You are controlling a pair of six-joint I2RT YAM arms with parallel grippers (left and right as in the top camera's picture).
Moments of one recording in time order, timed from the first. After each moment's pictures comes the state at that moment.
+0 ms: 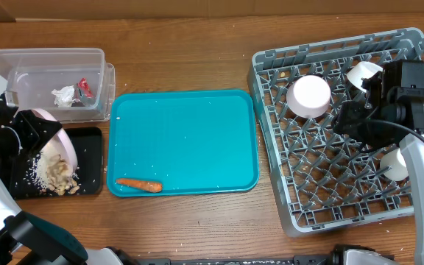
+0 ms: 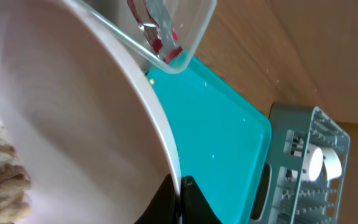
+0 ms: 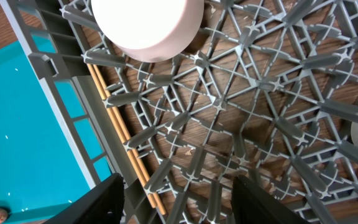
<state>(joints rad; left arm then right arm) 0.76 1.61 1.41 -1.16 0.74 0.05 -0.10 1.39 1.35 -1.22 -0.17 0.23</state>
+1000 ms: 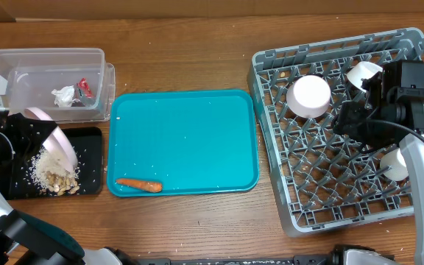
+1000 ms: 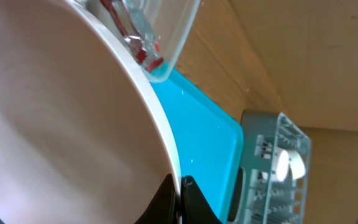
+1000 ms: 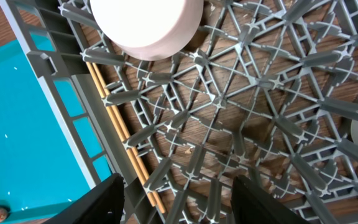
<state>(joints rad) 0.82 1.62 1.40 -1.16 0.88 0.09 -0.10 1.39 1.35 -1.22 -0.17 0.23</state>
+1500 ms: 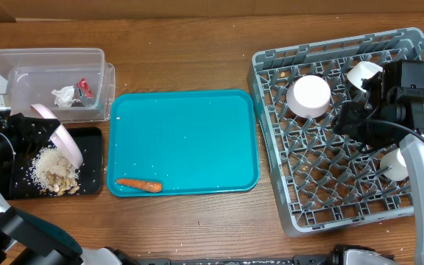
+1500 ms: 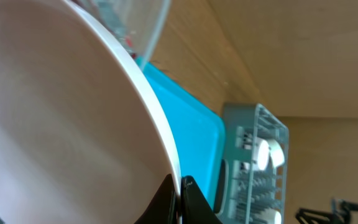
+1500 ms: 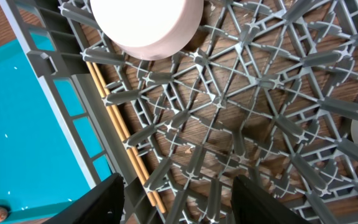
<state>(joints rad) 0.83 1.64 1.40 -1.20 0.98 0.15 -0.10 1.39 1.35 -1.22 -0.17 0.23</state>
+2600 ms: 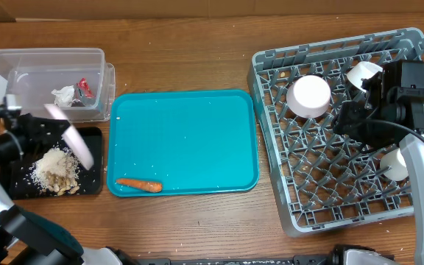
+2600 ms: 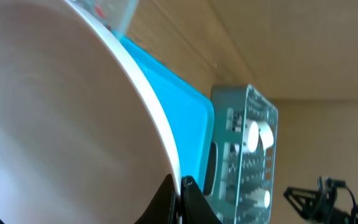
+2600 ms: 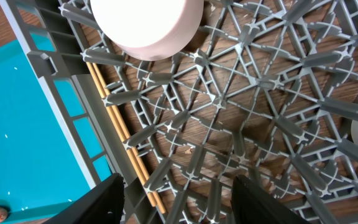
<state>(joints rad) 0.77 1.64 1.40 -1.29 1.00 0.22 -0.10 1.39 1.35 -1.22 -0.17 0.23</state>
